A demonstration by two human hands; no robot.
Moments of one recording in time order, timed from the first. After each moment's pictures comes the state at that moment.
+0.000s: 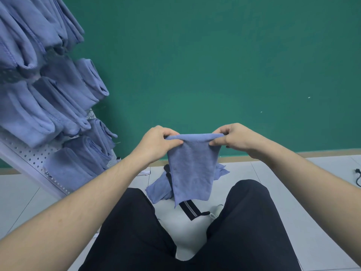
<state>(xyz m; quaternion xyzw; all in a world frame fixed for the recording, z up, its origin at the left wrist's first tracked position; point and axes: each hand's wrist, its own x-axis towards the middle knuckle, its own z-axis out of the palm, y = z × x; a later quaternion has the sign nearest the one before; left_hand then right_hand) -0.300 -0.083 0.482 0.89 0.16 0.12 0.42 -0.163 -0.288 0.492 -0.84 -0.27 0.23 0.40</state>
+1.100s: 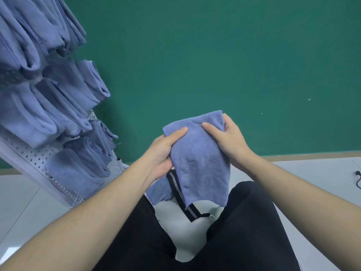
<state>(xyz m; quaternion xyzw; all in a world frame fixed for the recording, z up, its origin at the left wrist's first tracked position) -0.306 -0.124 0.490 0.46 0.21 0.08 0.86 -0.192 -0.266 0.477 -0.71 -0.22 0.13 0.66</state>
